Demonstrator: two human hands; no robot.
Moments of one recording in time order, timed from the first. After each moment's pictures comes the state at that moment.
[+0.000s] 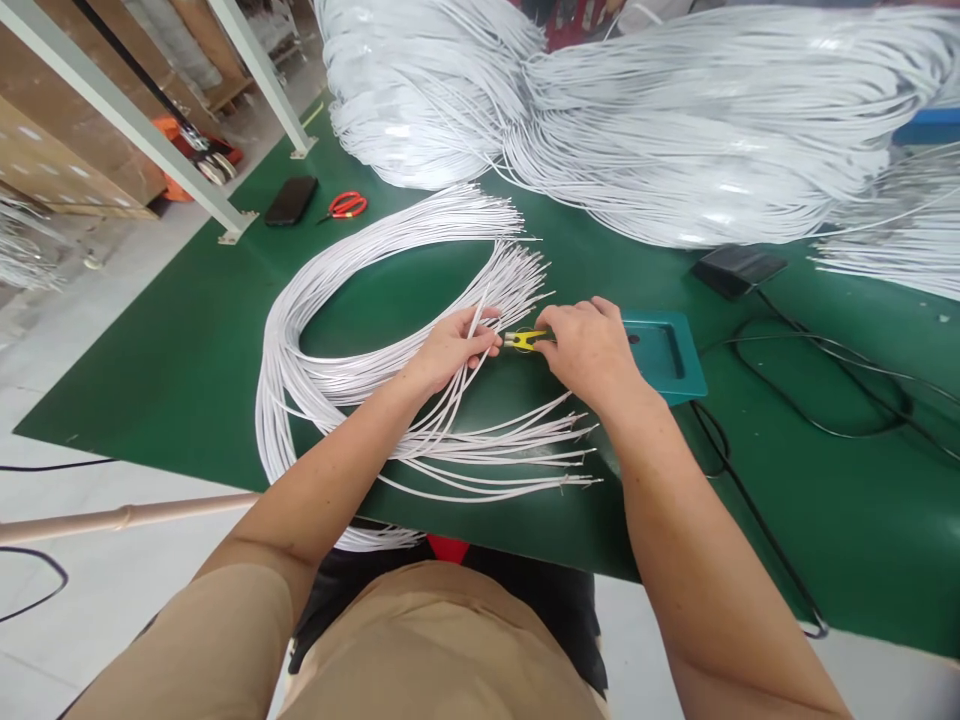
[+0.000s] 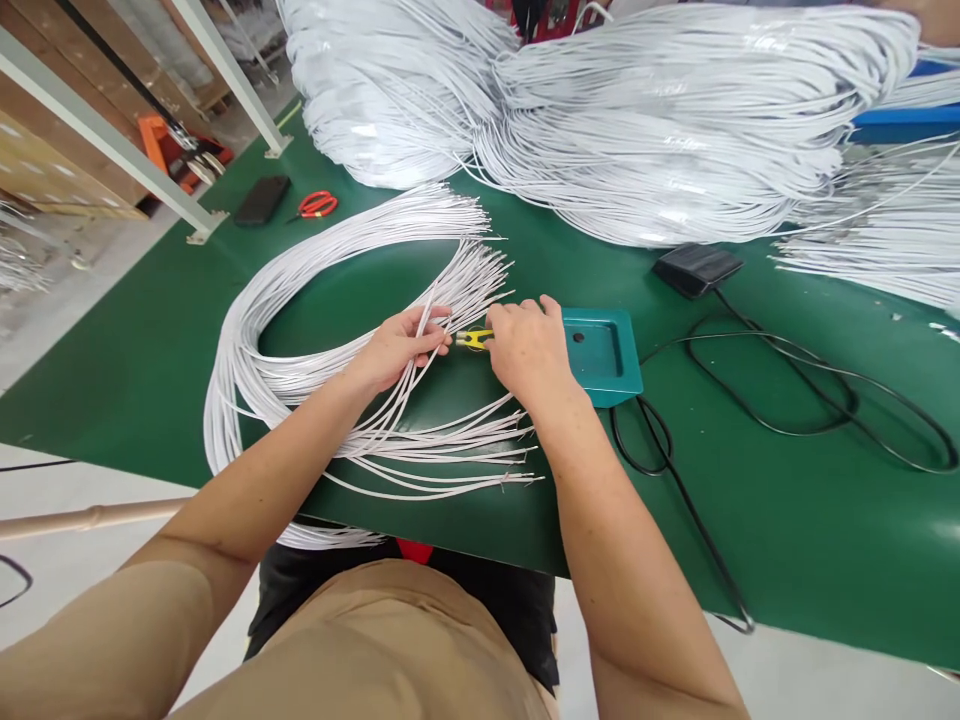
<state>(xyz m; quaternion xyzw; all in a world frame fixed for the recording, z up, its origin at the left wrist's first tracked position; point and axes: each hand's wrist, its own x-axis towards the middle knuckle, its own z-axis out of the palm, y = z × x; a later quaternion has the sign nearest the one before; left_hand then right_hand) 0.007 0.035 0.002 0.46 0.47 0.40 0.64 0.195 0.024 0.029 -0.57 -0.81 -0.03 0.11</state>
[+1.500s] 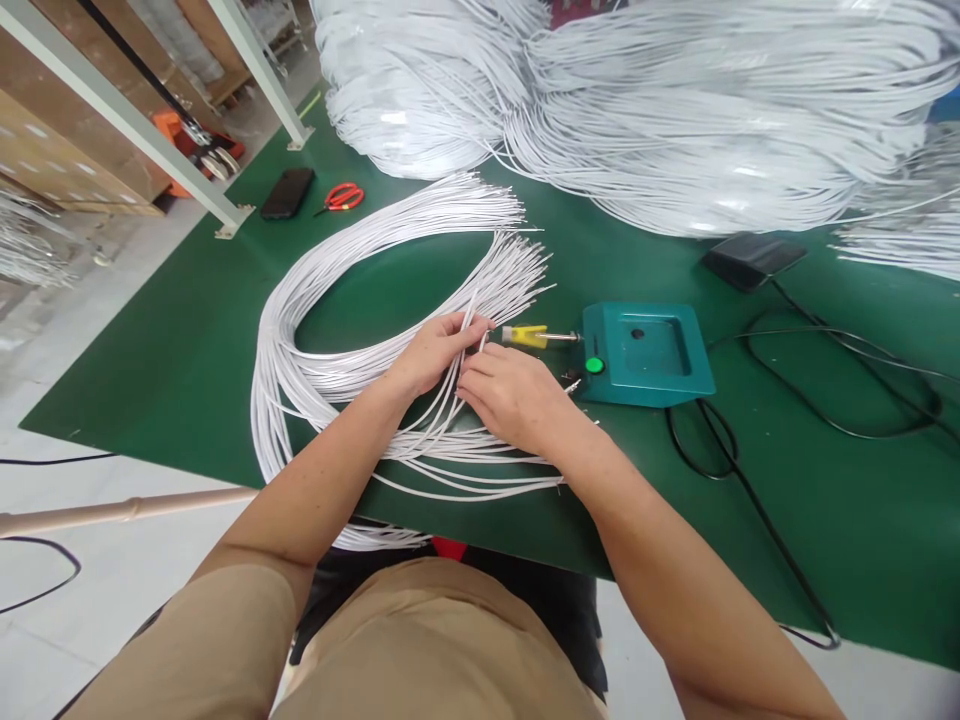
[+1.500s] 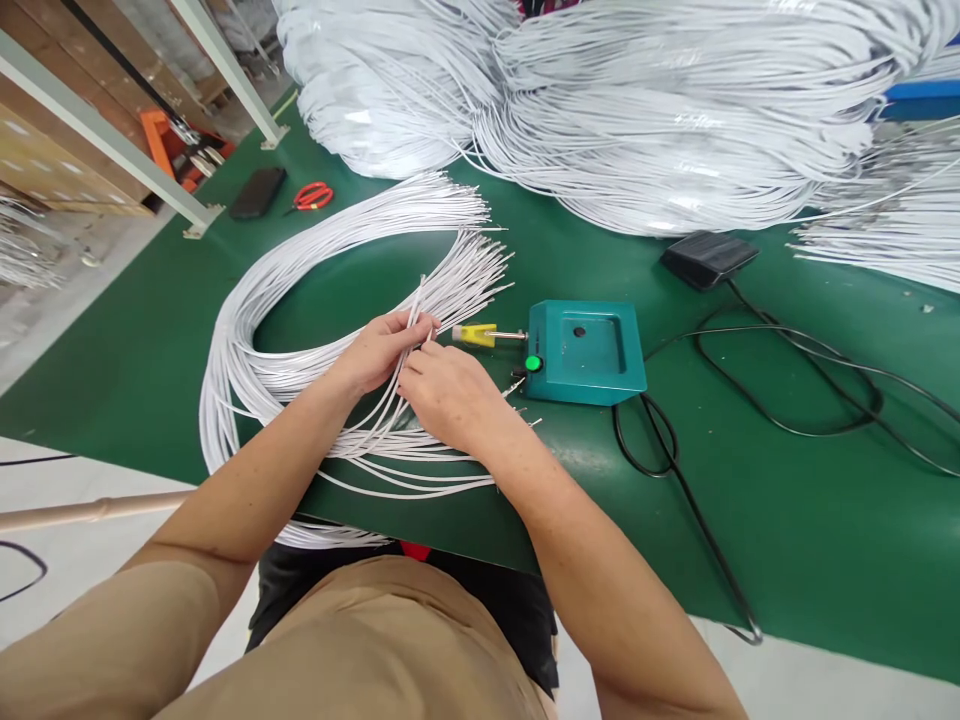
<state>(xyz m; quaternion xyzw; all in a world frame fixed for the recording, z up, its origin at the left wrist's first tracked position) -0.004 0.031 -0.007 0.43 0.45 0.41 0.66 0.152 -0.013 0.017 -0.30 -0.93 0.03 0.19</state>
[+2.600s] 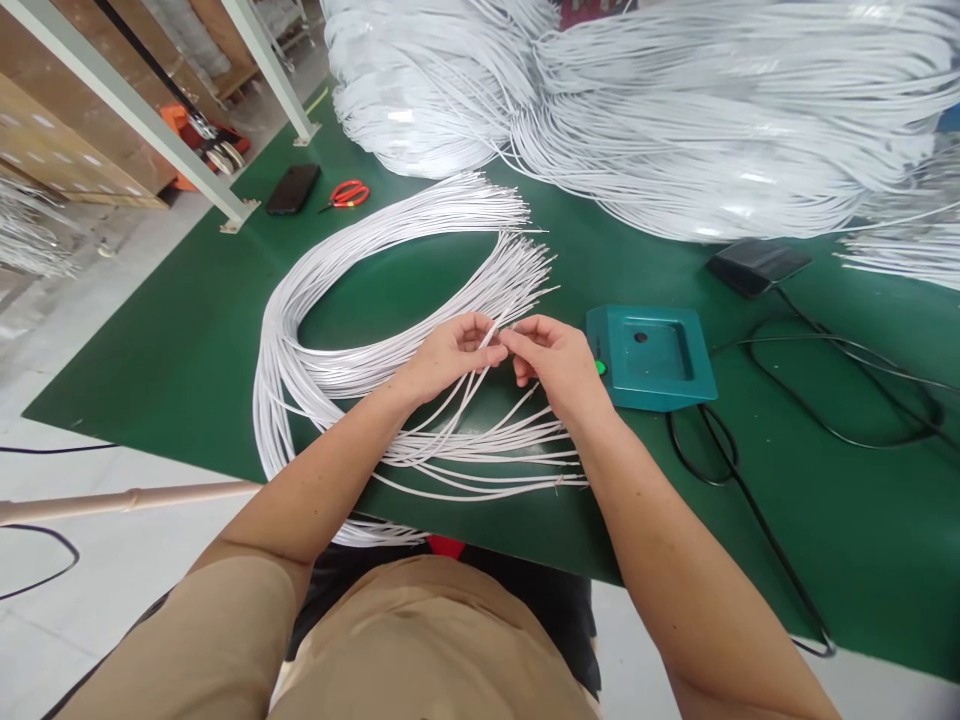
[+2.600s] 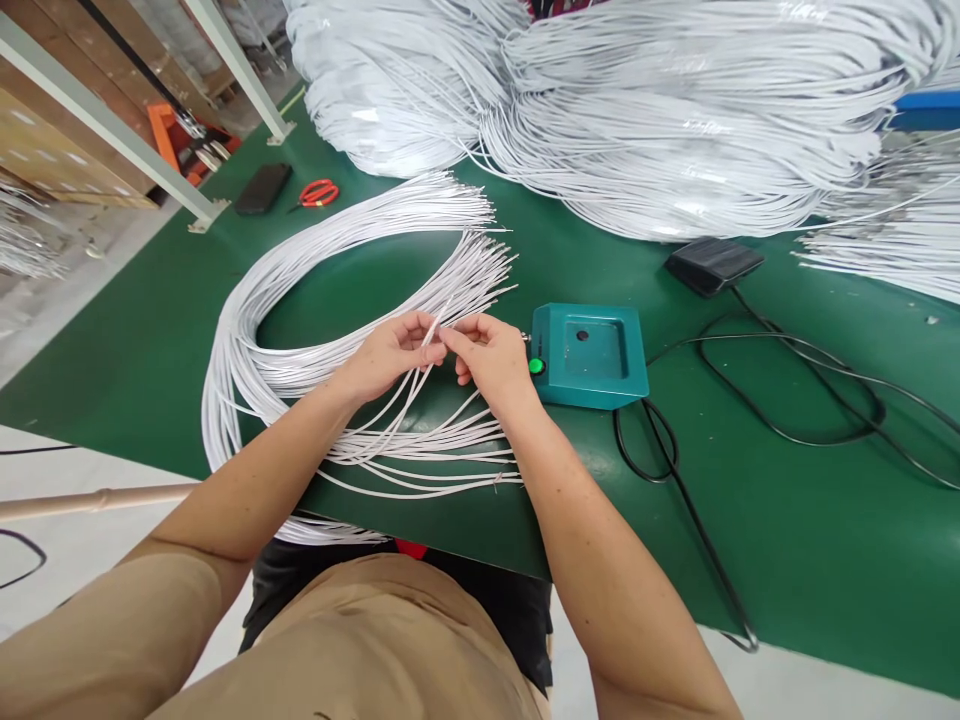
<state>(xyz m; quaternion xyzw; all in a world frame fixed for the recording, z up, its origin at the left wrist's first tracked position) -0.001 0.019 -0.003 0.52 0.42 0.39 0.63 0.164 0.008 0.013 -0.49 -0.45 0.59 0.47</state>
